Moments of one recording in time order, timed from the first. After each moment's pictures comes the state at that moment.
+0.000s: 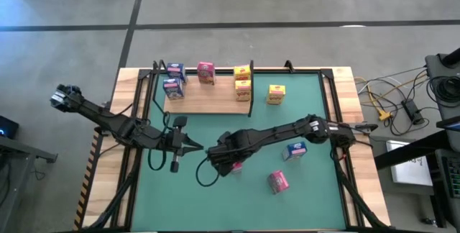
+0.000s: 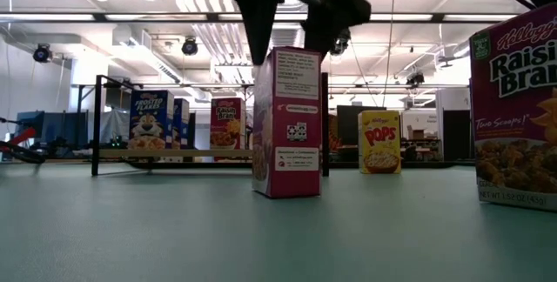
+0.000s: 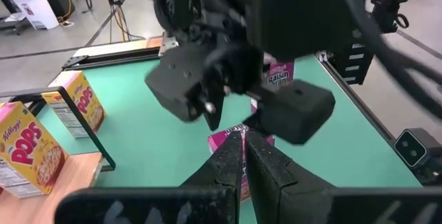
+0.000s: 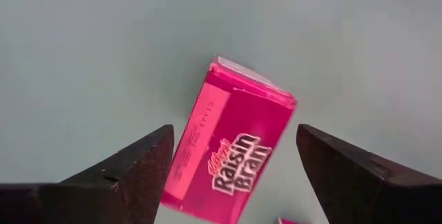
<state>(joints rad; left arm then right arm) -0.44 0.98 0.74 -0.09 -0.35 -0.05 0.24 2.32 2.35 -1.46 0.08 1.09</state>
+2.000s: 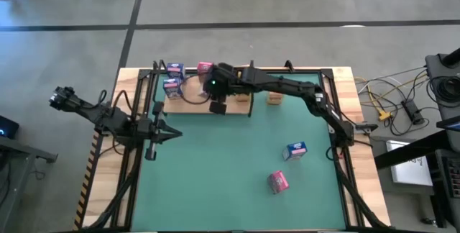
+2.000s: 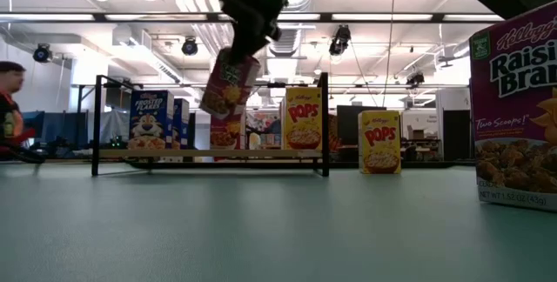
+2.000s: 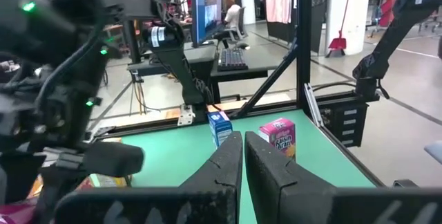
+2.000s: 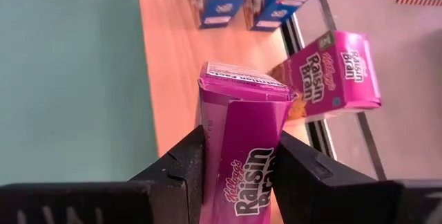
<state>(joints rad) -0.44 0.59 0.62 -0.05 -0.36 0.09 -0.19 2.23 2.35 -0.99 0.22 -0.17</state>
